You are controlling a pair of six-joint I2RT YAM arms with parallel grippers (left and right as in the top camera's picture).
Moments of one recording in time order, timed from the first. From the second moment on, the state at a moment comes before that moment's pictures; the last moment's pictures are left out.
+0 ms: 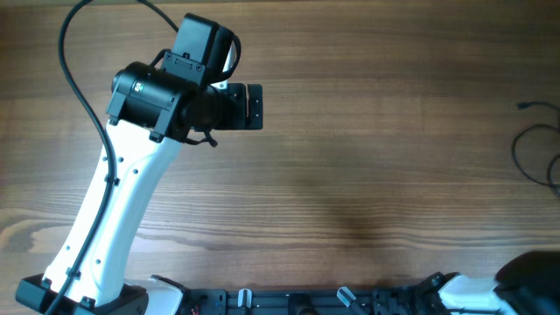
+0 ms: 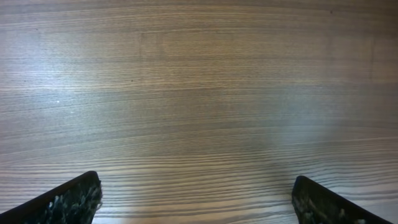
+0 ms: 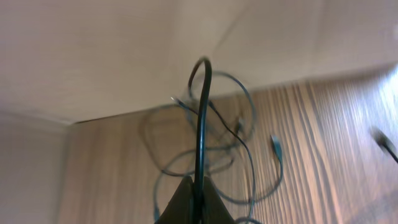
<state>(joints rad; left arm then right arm) -0.41 1.55 1.80 -1.37 -0.01 -0.37 -0.95 1.63 1.75 -0.93 0.20 0.77</state>
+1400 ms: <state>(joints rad) -0.41 1.55 1.80 -1.42 0.00 -0.32 -0.90 1.71 0.88 -0.79 -0.15 0.55</state>
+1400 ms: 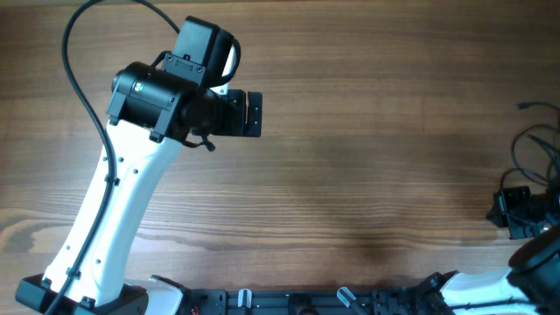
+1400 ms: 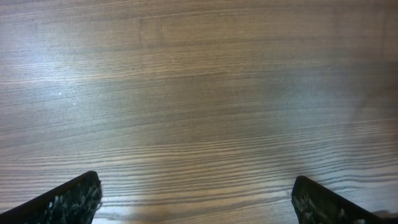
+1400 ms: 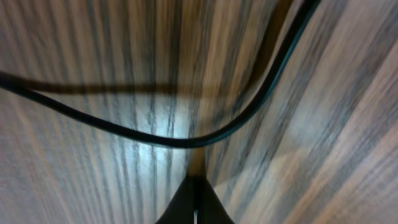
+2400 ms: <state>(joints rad) -0.41 1.55 1.80 -1.40 0.04 -0.32 -0.97 2.05 1.61 -0.39 -0.24 0.44</state>
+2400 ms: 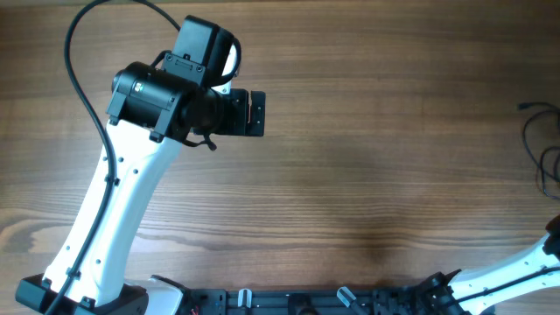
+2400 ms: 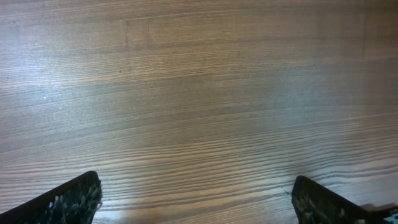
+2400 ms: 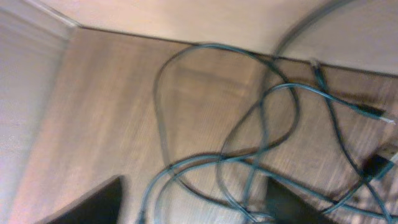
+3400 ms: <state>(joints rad) -0.41 1.55 1.80 -1.34 0.04 -0.25 -0.25 0.63 1.87 -1.53 -0.54 -0.31</state>
